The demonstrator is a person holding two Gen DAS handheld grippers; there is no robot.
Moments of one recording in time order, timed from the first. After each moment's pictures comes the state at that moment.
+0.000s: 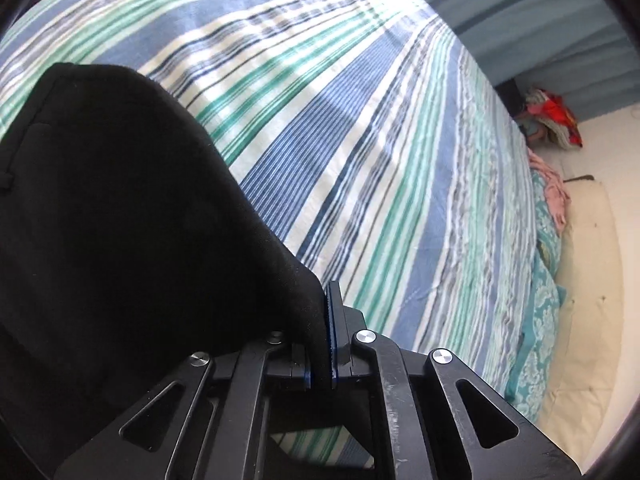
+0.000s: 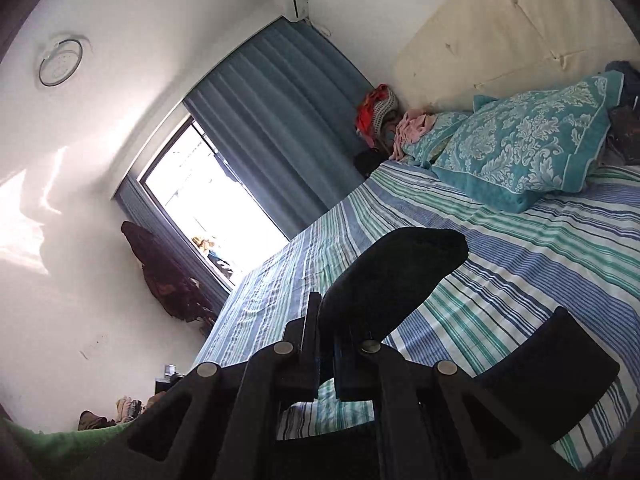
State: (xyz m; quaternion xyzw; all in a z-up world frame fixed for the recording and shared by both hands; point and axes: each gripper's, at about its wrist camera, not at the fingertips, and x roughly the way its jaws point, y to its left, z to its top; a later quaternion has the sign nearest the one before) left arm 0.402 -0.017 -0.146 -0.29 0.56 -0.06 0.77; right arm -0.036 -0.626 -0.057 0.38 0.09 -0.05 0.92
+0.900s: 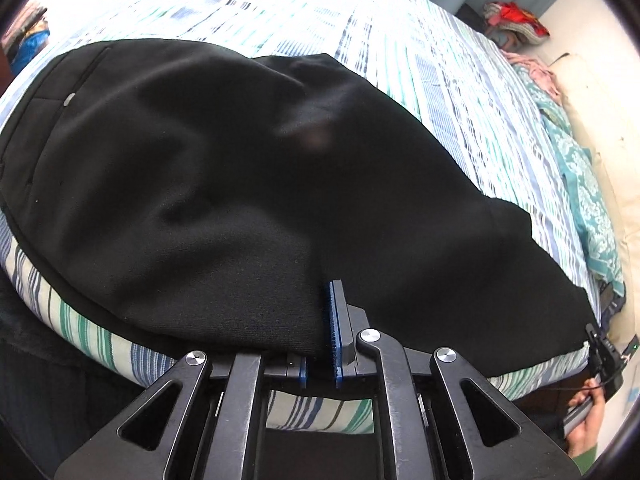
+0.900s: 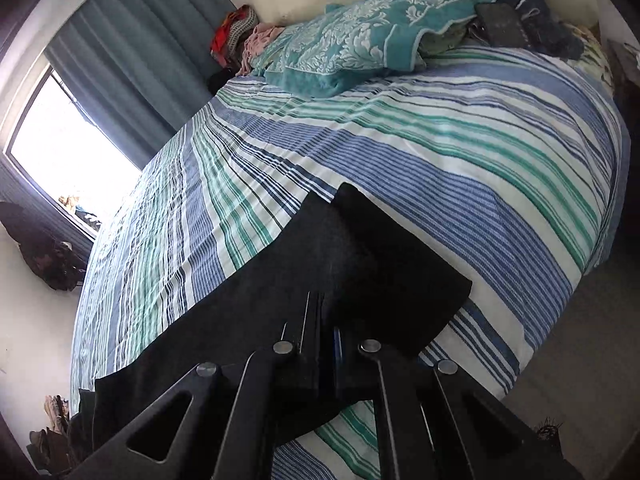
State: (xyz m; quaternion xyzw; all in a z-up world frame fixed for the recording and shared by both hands) left arm 0.144 -0.019 -0.175 -0.12 0.57 -0.09 0.81; right arm -0.055 -0.697 -0.197 0.38 0.30 -0.22 0.84
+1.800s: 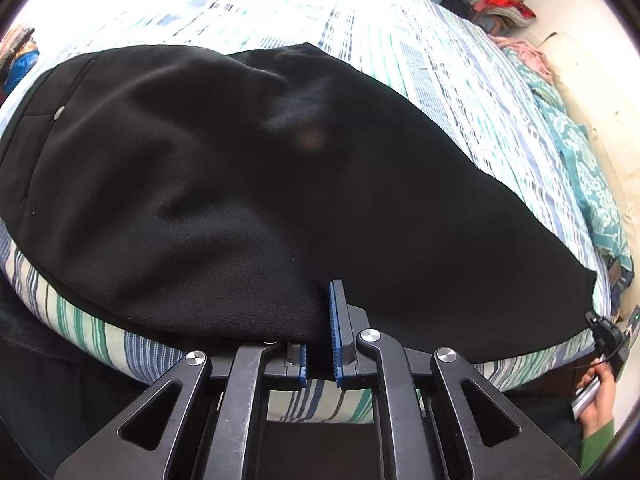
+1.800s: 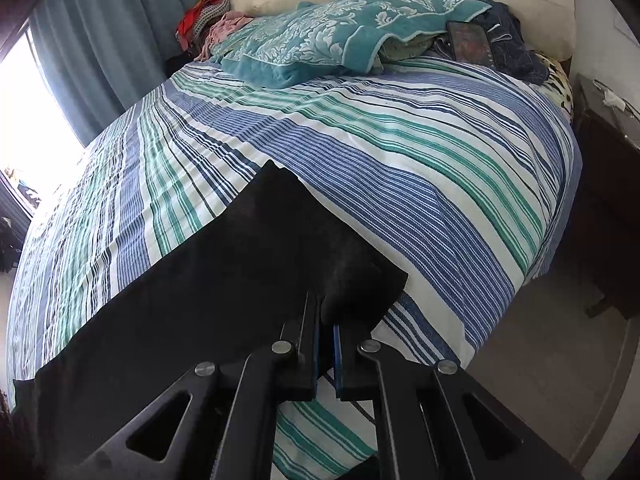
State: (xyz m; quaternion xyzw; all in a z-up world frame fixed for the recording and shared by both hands) left arm 0.134 -0.045 -0.183 -0.09 0.56 -0.10 0.82; right arm -0.051 -0.692 -0.215 0.31 0.37 -0.32 0.82
